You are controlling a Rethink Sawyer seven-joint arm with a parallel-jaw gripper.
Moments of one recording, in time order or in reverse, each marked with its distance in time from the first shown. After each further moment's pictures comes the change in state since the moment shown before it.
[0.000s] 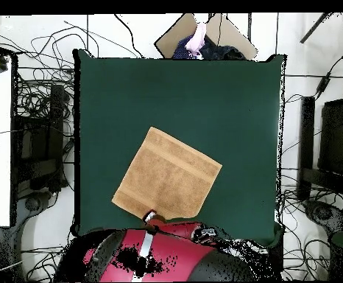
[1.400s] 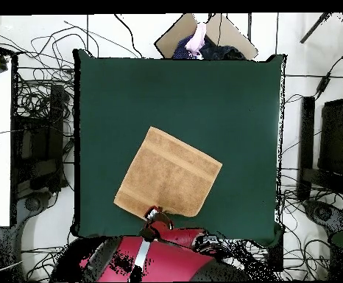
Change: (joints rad) arm 0.006 -0.031 -0.036 0.032 0.000 -0.169 0.000
